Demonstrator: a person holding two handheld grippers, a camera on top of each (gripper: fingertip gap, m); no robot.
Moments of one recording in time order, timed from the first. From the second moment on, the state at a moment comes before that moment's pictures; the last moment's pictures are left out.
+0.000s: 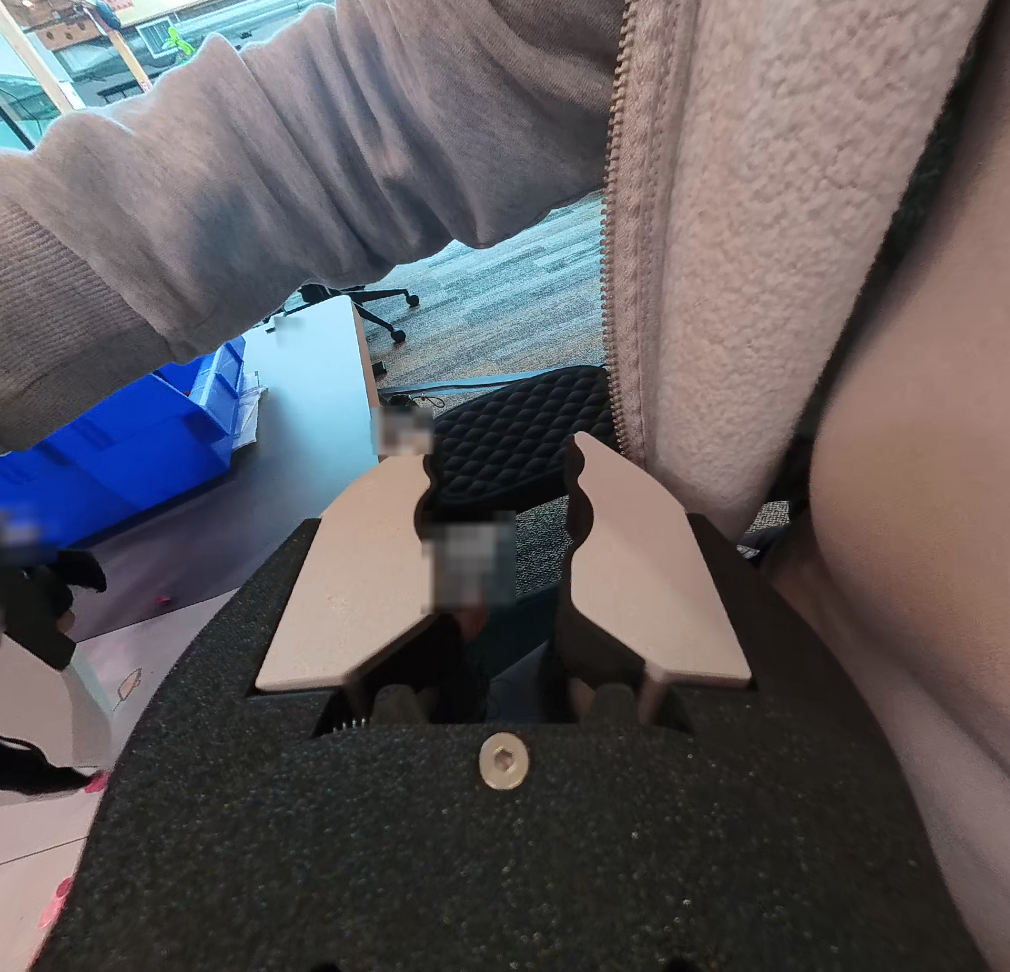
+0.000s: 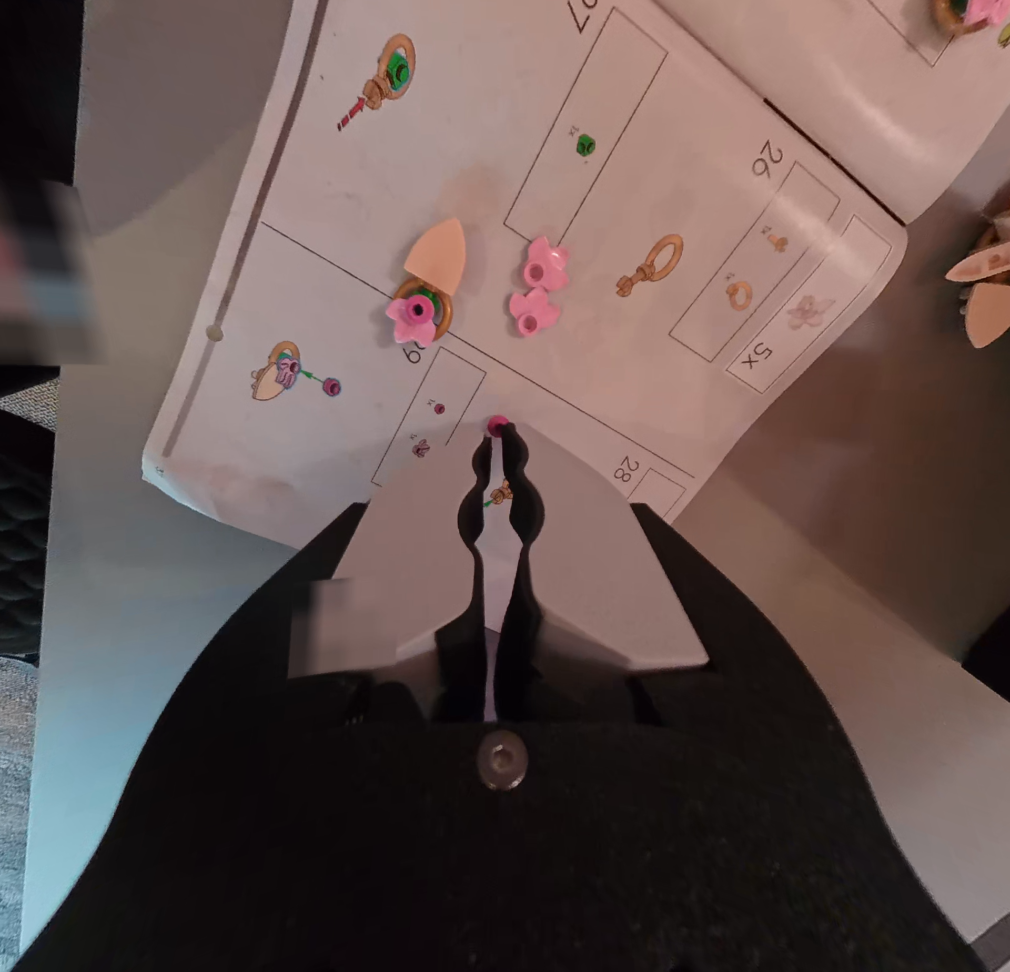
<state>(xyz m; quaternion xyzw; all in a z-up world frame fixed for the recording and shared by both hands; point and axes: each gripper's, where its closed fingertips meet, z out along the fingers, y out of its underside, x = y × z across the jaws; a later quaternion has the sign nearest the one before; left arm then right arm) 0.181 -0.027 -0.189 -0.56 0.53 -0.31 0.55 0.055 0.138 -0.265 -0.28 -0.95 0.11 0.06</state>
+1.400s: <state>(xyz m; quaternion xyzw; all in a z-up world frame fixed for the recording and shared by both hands) 0.182 -0.036 -0.216 -0.59 0.55 -0.35 0.46 0.038 0.150 -0.234 -0.33 -0.92 0.12 0.15</state>
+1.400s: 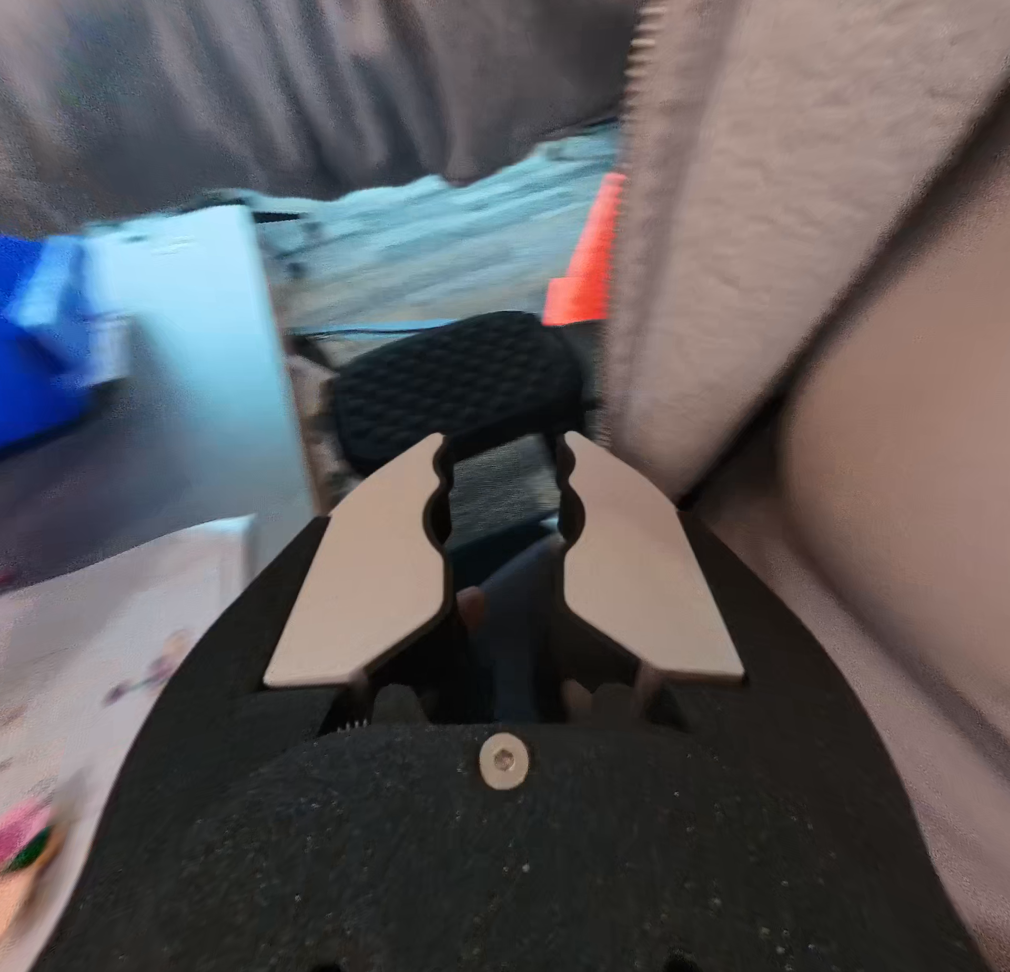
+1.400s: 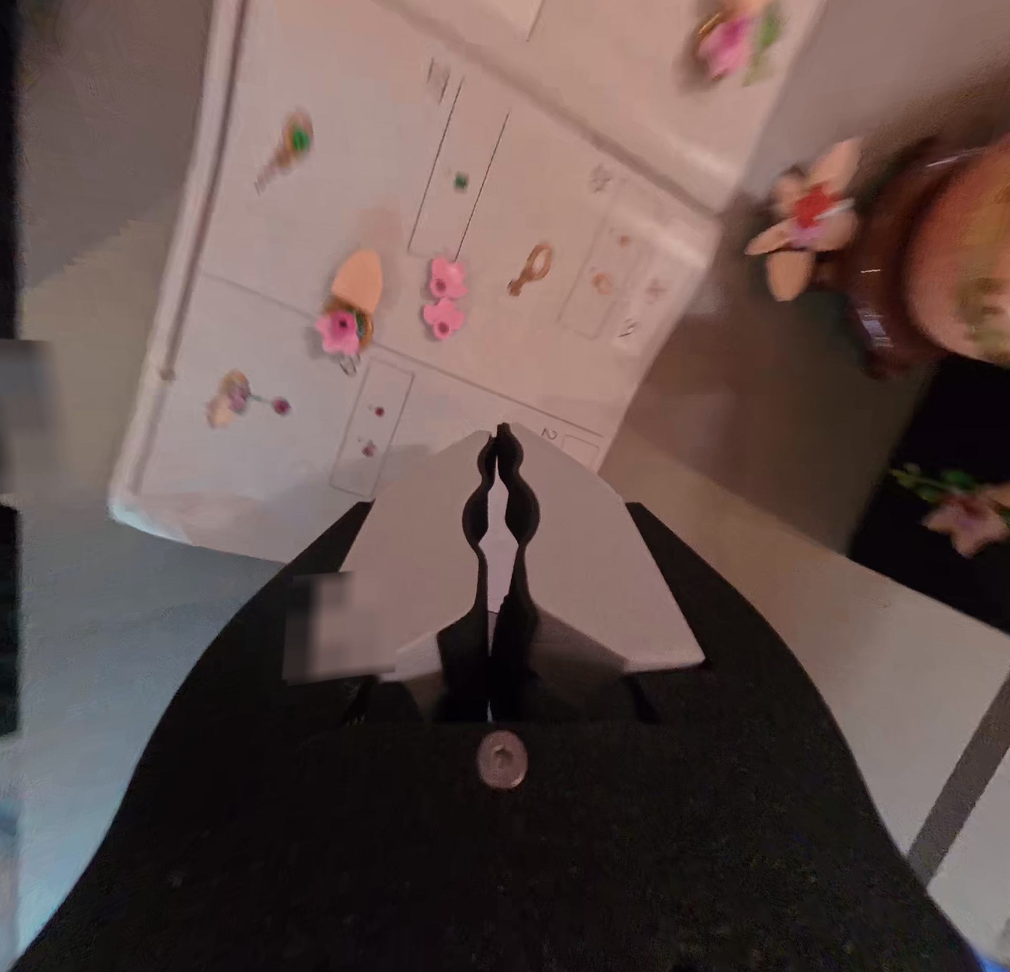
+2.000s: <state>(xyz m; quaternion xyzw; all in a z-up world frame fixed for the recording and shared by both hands) 0.046 0.020 -0.156 -0.65 0.48 -0.20 0.56 0.089 0.081 -0.178 -0.35 -0.83 0.22 0.37</state>
